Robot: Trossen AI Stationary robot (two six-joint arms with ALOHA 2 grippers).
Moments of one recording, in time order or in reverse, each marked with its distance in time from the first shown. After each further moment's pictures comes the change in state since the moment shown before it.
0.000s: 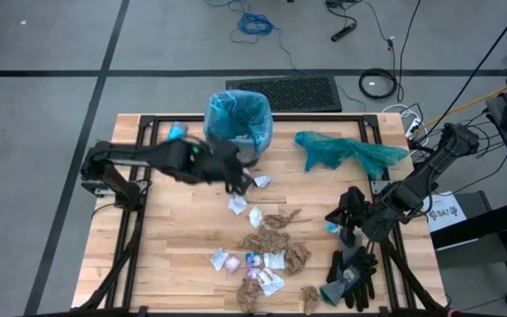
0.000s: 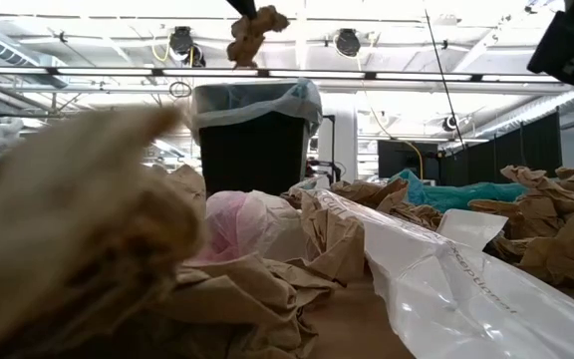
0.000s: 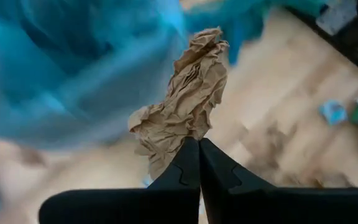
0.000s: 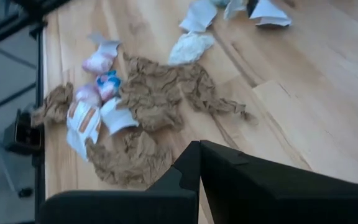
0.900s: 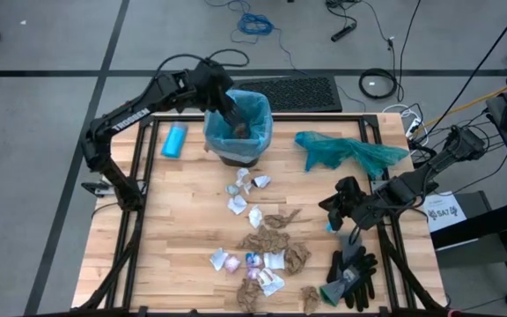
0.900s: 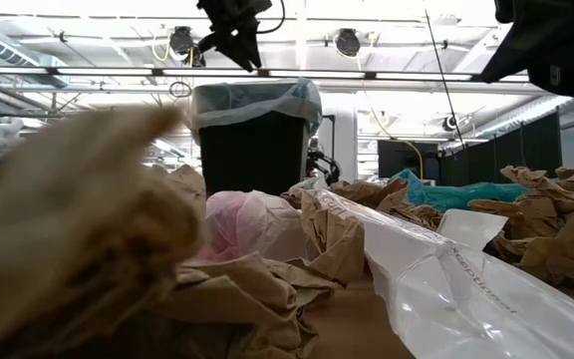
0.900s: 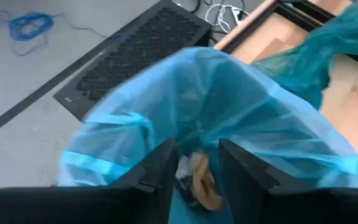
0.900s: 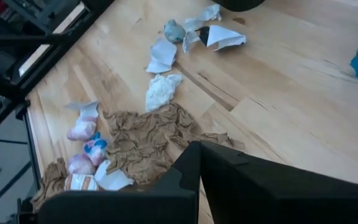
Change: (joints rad) left arm 0.623 -0.013 0.006 0.230 0.371 0.666; right arm -0.153 0.001 0.000 0.042 0.025 0.171
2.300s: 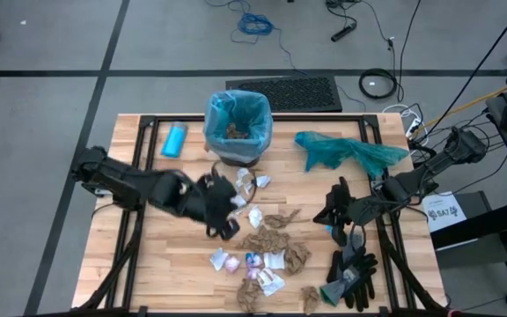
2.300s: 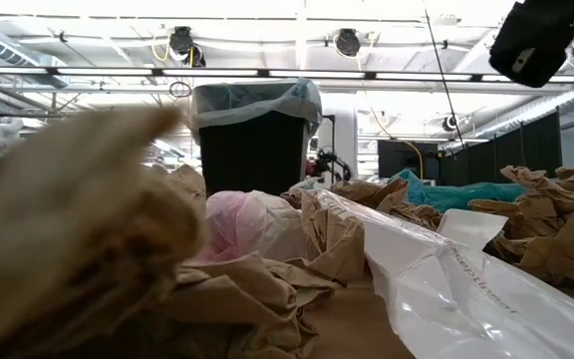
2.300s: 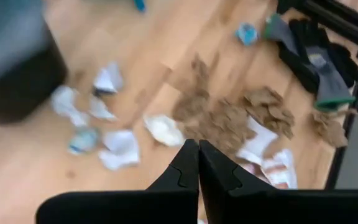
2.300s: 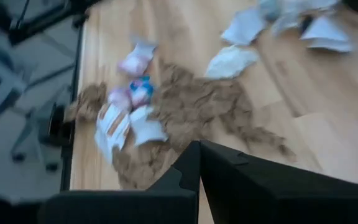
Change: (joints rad) left arm -0.903 -0.045 -0.206 -0.048 -0.273 -0.681; right arm -0.051 0.051 0.000 0.193 -0.314 -0.519
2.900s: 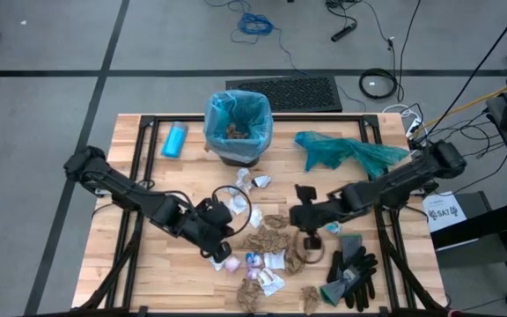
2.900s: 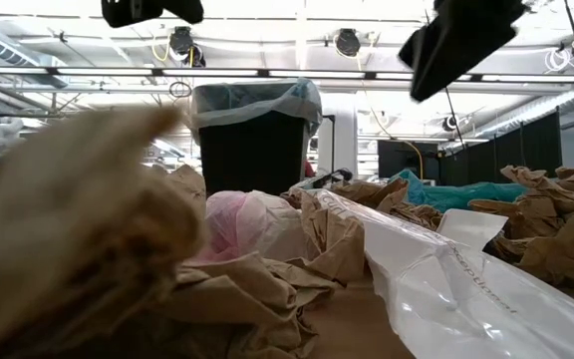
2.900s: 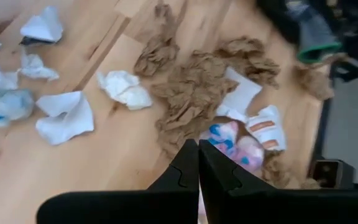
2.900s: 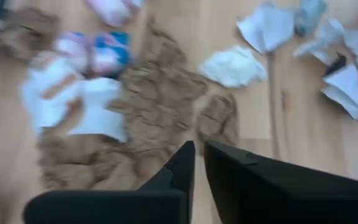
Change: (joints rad) left arm -0.103 -0.085 -0.393 0.365 0.065 -0.008; right arm -0.169 0.469 0.337 -0.135 -0.116 -0.462
